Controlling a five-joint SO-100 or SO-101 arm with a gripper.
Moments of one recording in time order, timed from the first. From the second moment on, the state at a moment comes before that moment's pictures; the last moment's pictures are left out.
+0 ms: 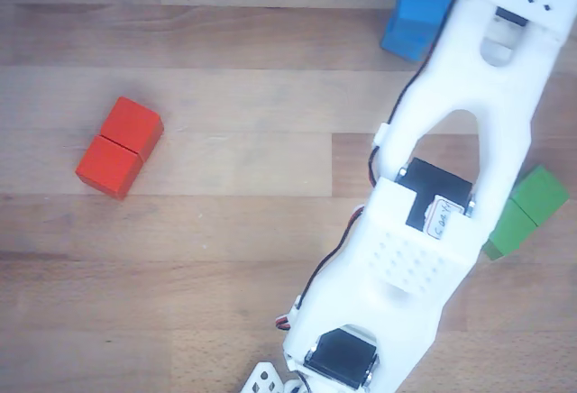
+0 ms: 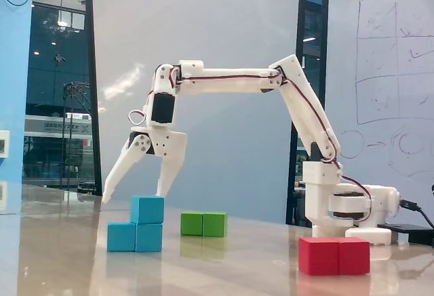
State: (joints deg) arm 23.7 62.7 65.5 81.7 -9.5
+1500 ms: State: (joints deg) arm -1.8 150.0 139.2 73.8 -9.5
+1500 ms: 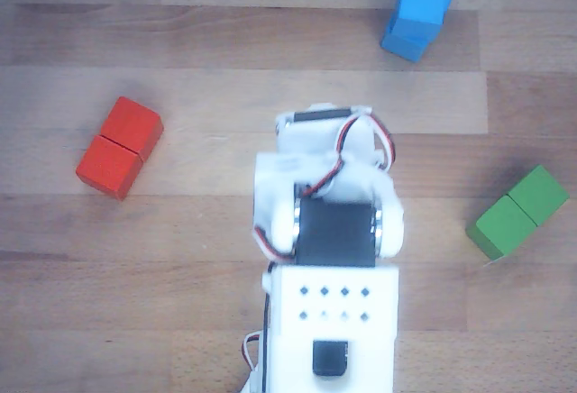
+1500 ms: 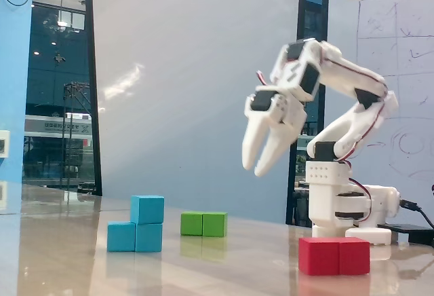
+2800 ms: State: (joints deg) arm -2.5 195.9 175.3 74.4 -9.1
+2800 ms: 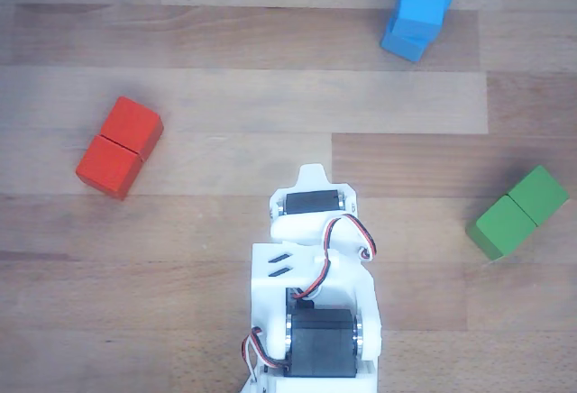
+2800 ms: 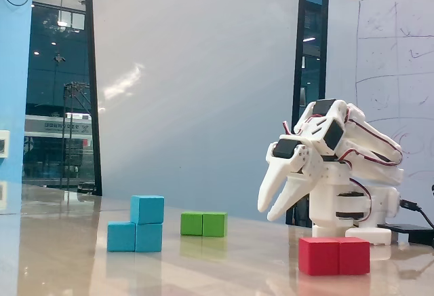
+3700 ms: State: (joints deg) arm -2.5 195.9 175.3 74.4 -9.1
